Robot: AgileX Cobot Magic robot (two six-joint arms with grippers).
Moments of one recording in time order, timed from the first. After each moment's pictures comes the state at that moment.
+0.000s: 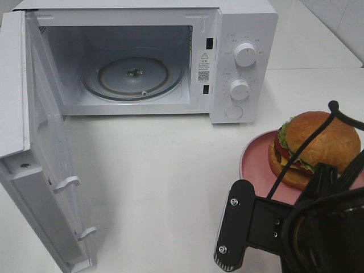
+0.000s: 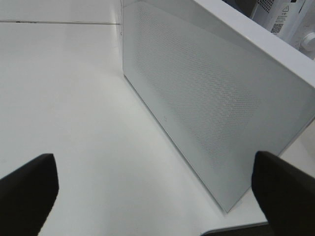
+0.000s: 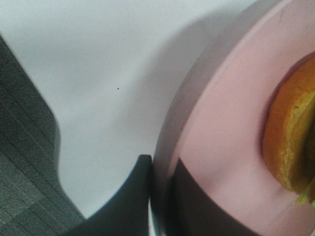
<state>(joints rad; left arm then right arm) -0.08 -0.01 -0.52 -0.17 1.07 0.06 1.21 1.50 -0.56 -0.71 0.84 0.56</state>
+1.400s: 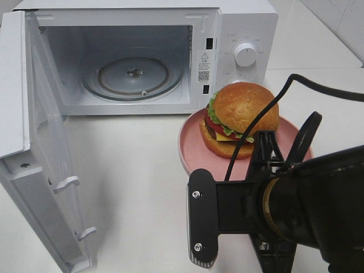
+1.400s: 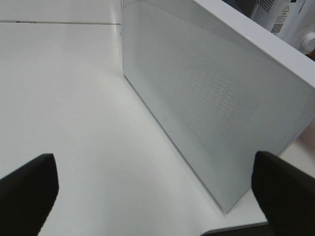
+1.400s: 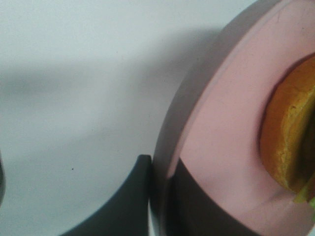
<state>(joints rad) -0.08 -0.01 -0.52 -0.17 1.07 0.06 1.13 1.50 -0.62 -0.86 0.63 0.24</state>
